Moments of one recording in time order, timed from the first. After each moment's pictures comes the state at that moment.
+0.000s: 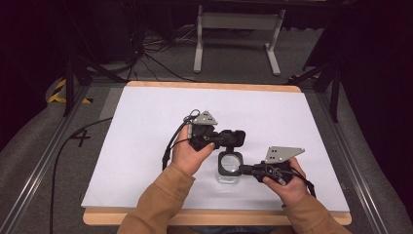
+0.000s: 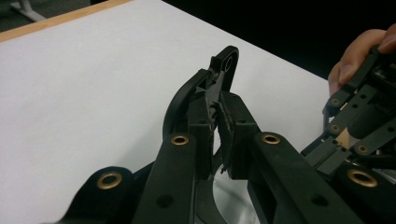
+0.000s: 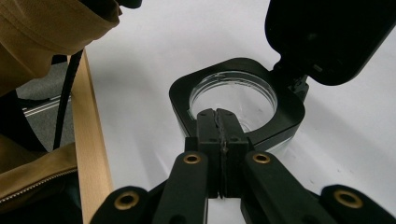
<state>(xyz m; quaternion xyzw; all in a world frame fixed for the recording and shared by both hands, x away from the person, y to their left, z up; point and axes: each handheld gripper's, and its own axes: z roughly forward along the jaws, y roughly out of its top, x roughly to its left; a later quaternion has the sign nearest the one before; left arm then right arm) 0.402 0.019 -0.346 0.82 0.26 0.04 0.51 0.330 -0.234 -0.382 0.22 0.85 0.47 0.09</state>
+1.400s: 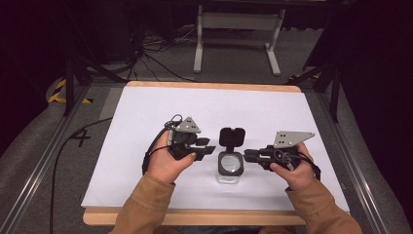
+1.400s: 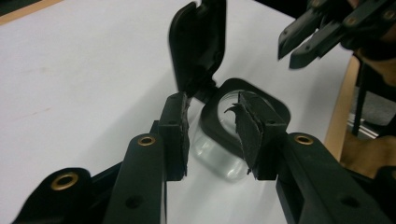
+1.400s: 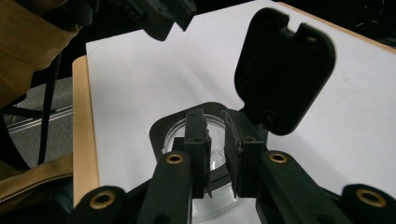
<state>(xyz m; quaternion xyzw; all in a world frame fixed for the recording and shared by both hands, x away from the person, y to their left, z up) 0.370 0.070 -0.328 0.85 0.27 0.06 0.45 0.355 -0.248 -0.349 0.20 0.84 0.50 0.09</state>
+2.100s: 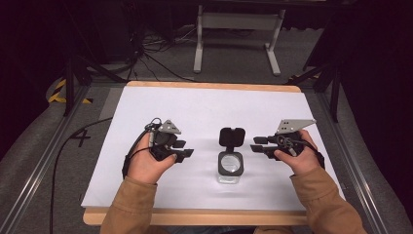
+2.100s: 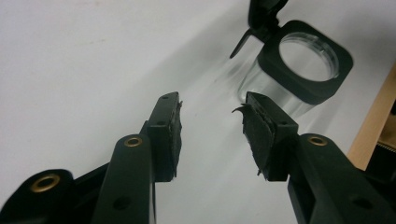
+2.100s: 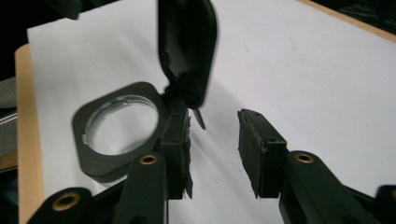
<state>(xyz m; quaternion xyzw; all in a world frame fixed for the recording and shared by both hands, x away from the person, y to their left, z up) 0.375 0.115 -0.344 0.86 0.33 0.07 0.38 0.392 -0.271 -0.353 0.26 0.85 0.45 0.10</state>
